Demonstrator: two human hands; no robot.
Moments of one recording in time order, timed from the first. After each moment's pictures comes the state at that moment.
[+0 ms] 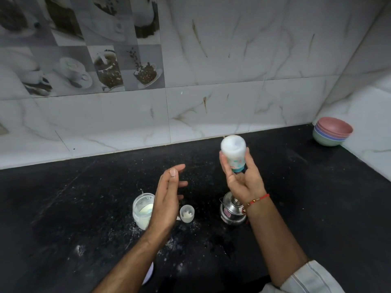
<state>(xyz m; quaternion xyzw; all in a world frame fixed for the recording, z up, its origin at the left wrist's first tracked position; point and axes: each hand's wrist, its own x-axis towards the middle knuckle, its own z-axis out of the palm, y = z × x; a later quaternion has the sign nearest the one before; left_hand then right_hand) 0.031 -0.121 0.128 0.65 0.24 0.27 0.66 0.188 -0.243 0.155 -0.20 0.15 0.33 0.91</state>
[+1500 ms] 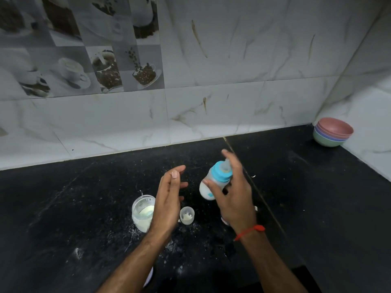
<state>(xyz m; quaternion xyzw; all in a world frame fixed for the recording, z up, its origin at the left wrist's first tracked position) 0.036 -0.121 0.125 0.66 0.24 0.28 0.66 0.133 -0.253 0.132 -0.75 -0.32 -0.07 0.58</state>
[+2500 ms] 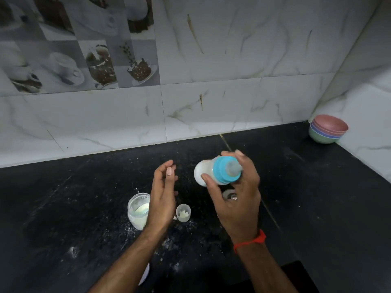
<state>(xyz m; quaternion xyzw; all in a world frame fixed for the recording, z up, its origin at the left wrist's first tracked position) 0.042 -0.120 0.121 0.64 0.25 0.31 0.66 0.115 -0.259 0.145 -0.67 -0.38 -0.27 0.58</state>
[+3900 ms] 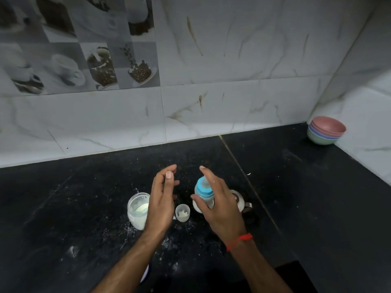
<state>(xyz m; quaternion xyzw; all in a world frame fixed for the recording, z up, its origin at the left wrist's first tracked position) 0.031 -0.123 0.117 0.65 0.24 0.30 0.65 0.109 -0.260 0.116 -0.79 -0.39 -0.07 0.46</state>
